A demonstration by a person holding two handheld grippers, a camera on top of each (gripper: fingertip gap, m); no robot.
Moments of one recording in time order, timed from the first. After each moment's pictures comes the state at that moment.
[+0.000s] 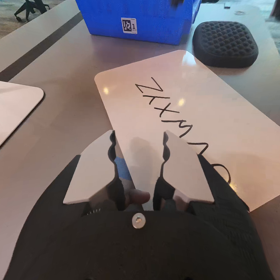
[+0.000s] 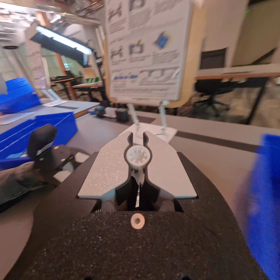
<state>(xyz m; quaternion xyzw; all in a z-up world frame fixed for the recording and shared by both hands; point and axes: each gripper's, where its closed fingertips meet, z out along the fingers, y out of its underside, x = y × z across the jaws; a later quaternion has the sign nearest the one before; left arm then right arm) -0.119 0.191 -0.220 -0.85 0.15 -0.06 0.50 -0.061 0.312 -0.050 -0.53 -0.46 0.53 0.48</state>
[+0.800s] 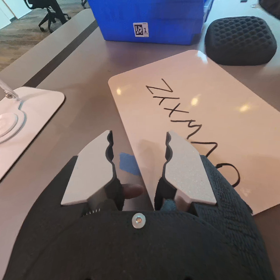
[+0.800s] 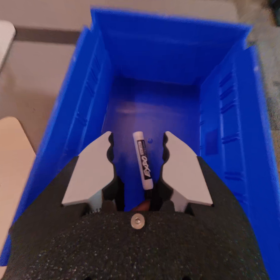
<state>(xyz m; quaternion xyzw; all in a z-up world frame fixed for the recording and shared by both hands) -0.132 0.188 -0.210 -0.85 0.14 -0.01 0.51 0.001 0.553 -0.182 -0.79 -0.45 0.20 0.37</state>
